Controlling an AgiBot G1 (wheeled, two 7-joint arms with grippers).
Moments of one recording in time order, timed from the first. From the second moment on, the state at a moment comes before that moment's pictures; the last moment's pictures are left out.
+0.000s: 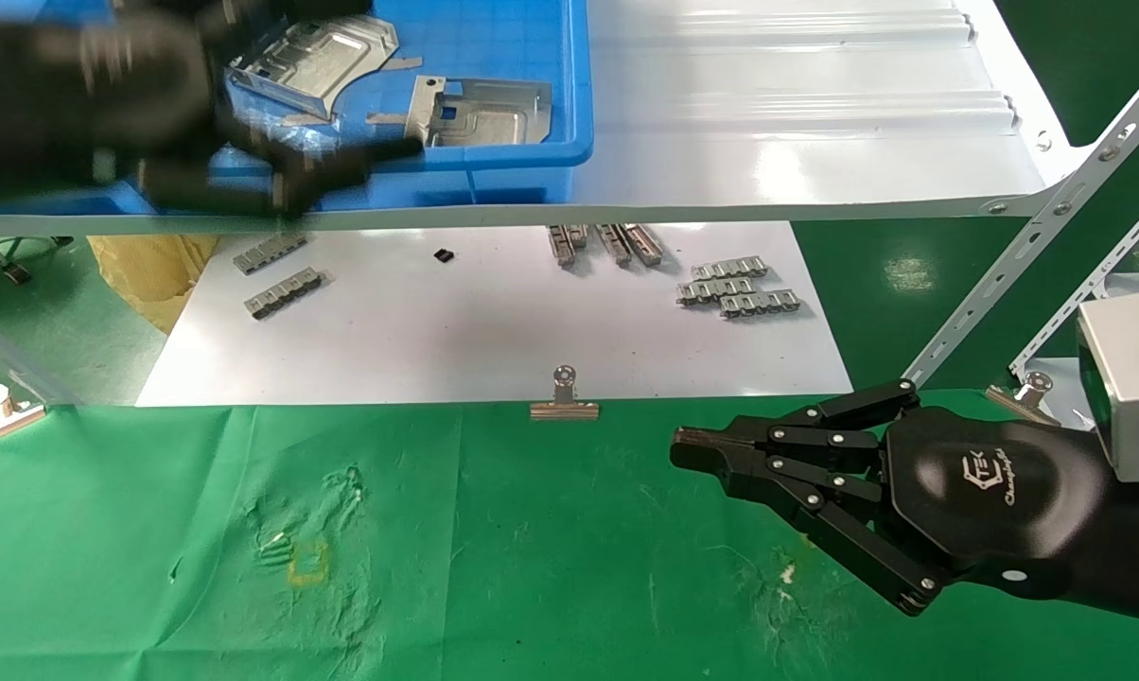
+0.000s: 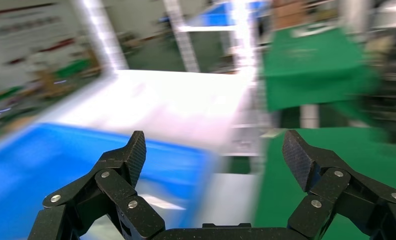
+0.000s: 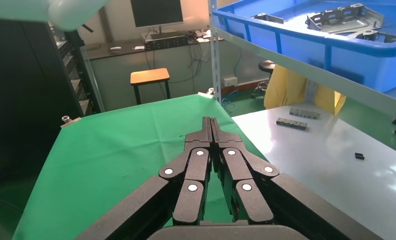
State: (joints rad) left arm -1.68 0.84 0.38 -0.82 1.04 1.36 -0.12; right arm 1.07 -0.55 -0.38 1.22 -0.63 -1.41 0.10
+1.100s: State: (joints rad) left arm -2.08 1.12 0.54 -0.02 1.42 0.88 0.00; right arm 1.07 -0.55 -0.38 1.22 -0.63 -1.41 0.10
